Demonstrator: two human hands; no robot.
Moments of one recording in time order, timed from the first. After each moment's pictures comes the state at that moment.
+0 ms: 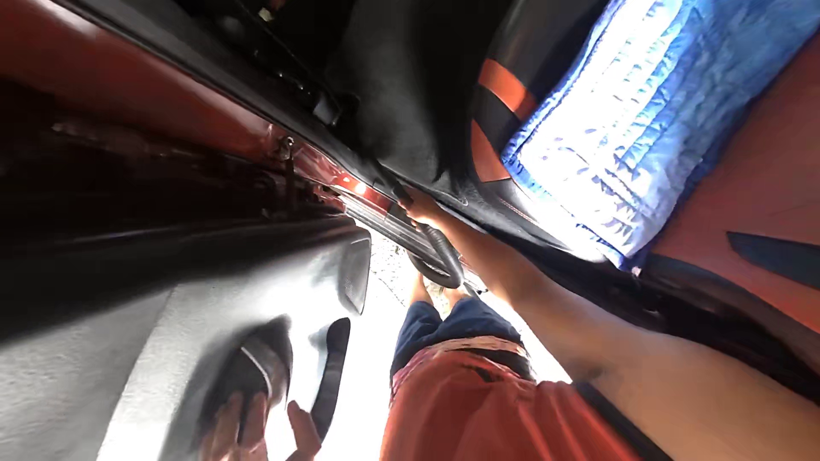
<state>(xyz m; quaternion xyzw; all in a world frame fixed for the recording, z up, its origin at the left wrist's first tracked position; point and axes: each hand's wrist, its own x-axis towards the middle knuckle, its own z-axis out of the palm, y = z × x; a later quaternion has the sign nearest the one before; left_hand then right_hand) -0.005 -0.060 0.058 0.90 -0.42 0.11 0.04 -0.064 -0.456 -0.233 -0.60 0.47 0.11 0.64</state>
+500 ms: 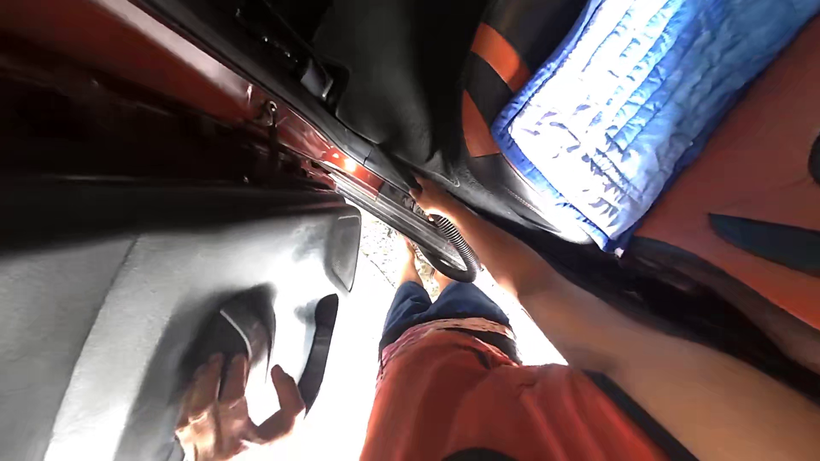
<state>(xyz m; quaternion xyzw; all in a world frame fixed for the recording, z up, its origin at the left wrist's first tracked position) -0.008 -0.063 0.059 0.89 -0.43 0.12 0.06 -0.114 -0.453 -0.207 -0.66 0.48 0.18 0.55</state>
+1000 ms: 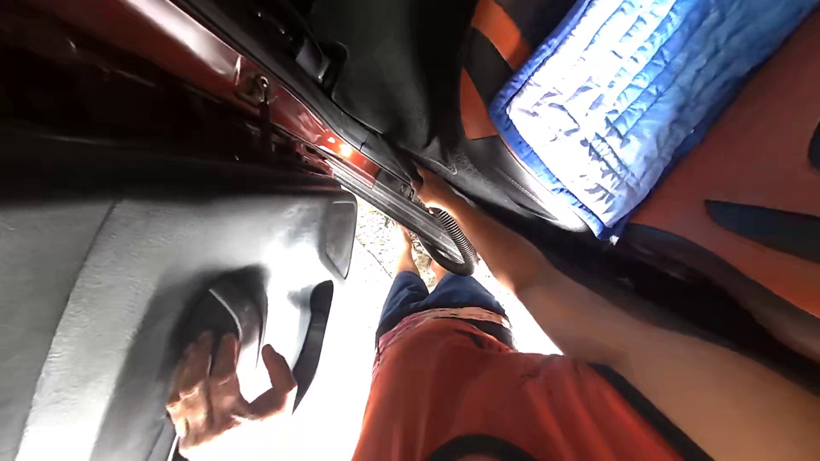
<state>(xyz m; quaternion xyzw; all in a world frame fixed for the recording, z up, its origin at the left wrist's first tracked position) -0.005 -0.059 0.053 0.89 -0.44 0.13 0.06 -0.131 -0.441 -0.206 -0.67 0.49 0.17 0.53</state>
